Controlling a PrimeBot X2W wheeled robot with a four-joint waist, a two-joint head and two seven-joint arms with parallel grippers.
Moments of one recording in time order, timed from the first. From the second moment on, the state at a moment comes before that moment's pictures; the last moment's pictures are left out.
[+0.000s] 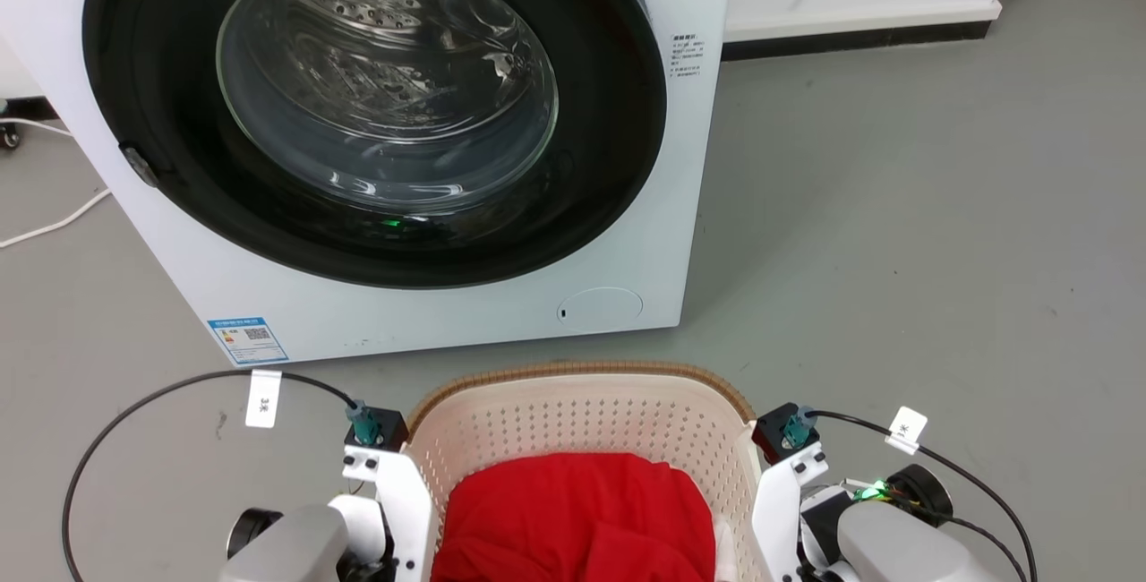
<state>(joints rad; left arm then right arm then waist) -0.62 0.27 -1.05 1.10 -1.03 -0.13 0.31 -0.63 -0.11 1.10 1.19 0.78 0.13 0.17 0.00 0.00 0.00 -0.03</state>
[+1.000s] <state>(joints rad) -0.61 0.27 -1.16 1.12 -1.14 -0.12 0.28 -0.63 -0.11 1.23 1.21 0.90 0.13 0.16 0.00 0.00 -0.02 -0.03</state>
